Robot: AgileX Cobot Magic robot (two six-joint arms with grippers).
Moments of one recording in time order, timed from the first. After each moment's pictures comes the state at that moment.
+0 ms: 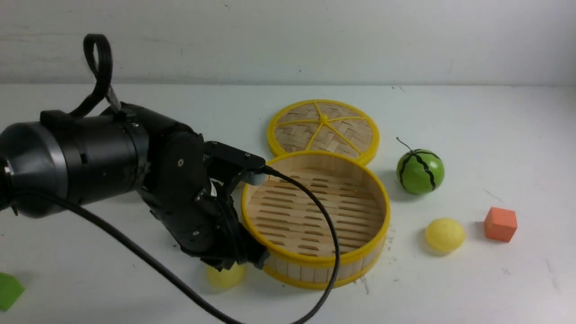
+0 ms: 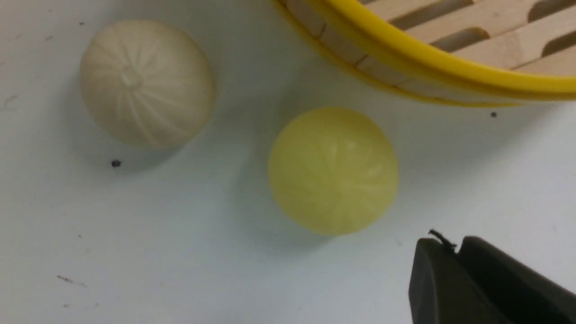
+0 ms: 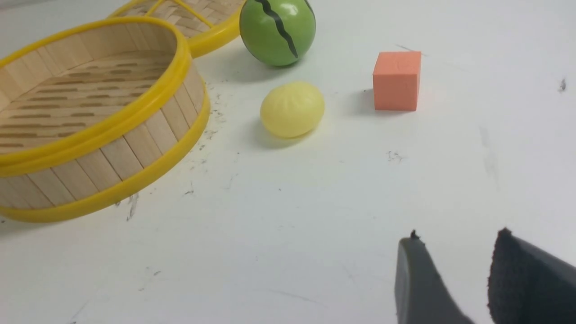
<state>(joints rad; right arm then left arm) 0.01 -0.01 0.01 0.20 0.41 0.00 -0.53 1.66 -1.13 -0.02 0.74 -0.05</state>
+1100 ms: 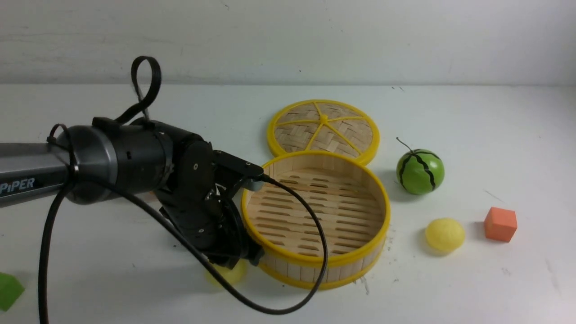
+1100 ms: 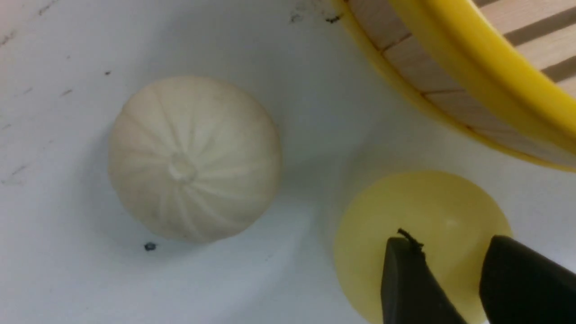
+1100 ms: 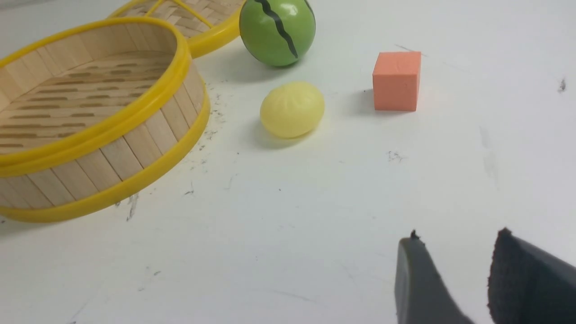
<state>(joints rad) 0.01 -0.01 0.01 0.20 0.41 0.00 -0.49 1.82 -1.18 -0.02 0.67 0.06</state>
